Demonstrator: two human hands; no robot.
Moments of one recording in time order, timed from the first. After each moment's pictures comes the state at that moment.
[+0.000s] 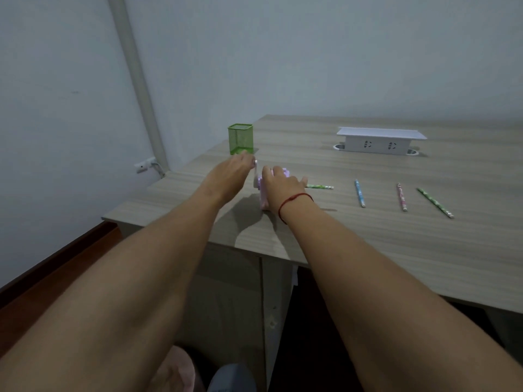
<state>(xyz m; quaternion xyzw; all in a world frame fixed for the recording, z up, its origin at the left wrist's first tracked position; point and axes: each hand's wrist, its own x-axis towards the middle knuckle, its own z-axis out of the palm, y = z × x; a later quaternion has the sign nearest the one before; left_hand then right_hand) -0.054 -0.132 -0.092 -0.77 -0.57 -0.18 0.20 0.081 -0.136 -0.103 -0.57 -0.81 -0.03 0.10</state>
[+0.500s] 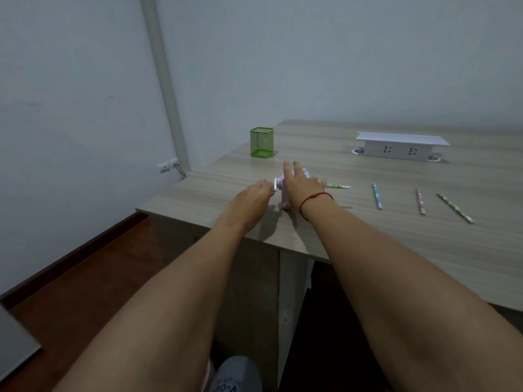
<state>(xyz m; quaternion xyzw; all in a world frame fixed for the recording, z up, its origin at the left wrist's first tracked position) -0.043 -0.186 -0.133 -0.76 -0.59 -0.24 0.12 0.083 -0.134 -0.102 -0.57 -0.82 0.00 0.08</state>
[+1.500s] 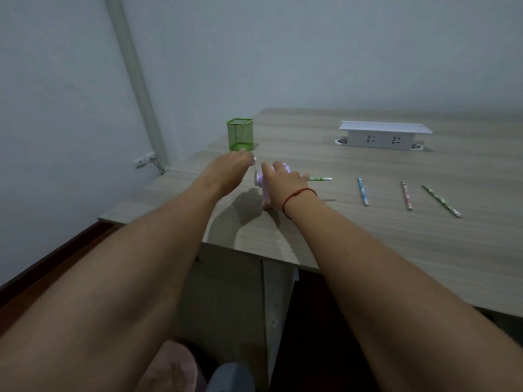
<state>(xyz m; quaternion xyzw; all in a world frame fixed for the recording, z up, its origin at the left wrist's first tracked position) -0.057 -0.120 -0.083 -0.78 -0.59 -0.15 0.18 0.085 -0.120 -0.101 -0.55 -0.83 -0.03 0.09</state>
